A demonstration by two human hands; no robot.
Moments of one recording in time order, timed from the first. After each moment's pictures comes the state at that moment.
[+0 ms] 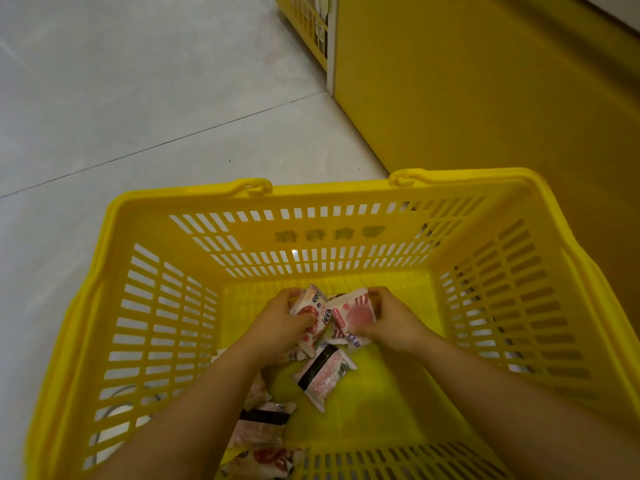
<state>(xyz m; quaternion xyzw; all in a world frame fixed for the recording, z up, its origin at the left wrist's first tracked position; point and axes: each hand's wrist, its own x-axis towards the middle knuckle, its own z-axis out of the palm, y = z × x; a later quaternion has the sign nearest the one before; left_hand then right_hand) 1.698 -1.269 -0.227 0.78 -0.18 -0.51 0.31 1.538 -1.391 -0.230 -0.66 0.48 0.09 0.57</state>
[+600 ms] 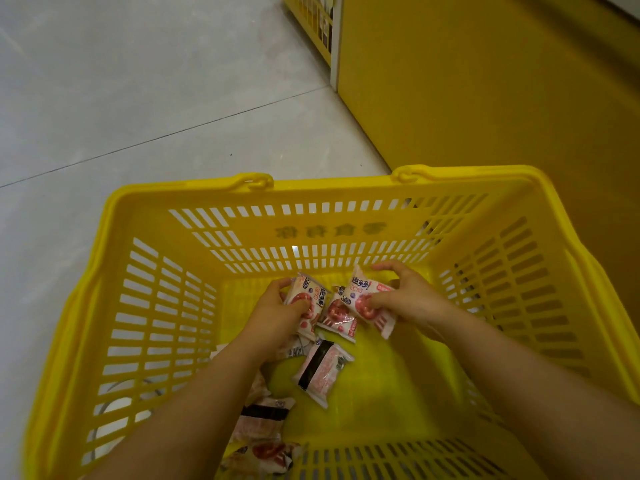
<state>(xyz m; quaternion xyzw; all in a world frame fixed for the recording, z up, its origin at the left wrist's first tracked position) 1.695 -1.271 -0.227 0.77 -0.08 -0.49 0.40 1.542 -1.419 -0.199 -0.58 0.51 0.06 0.64</state>
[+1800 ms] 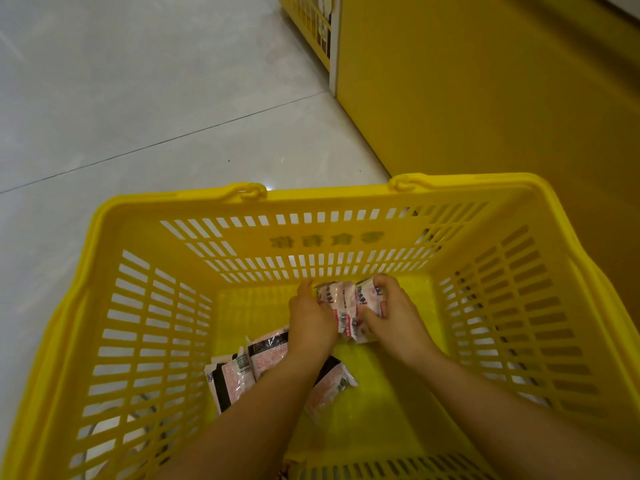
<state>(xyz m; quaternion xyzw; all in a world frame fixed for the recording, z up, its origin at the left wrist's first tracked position) 1.649 -1.308 -0.237 0.84 -0.14 -0.37 0.38 1.537 -1.391 -0.236 -0.74 0.46 -0.08 0.48</state>
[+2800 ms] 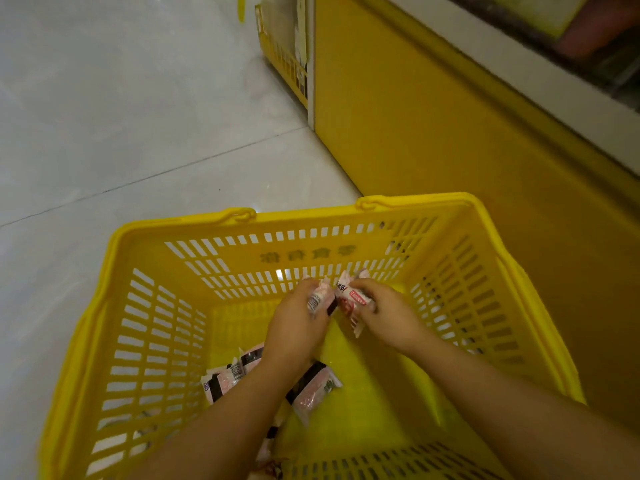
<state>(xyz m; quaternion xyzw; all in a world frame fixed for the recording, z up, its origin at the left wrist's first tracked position) 1.655 -1.296 -0.197 0.83 -0.33 -0.29 0.34 1.531 -1.405 -0.182 -0.81 0.43 0.01 0.40</state>
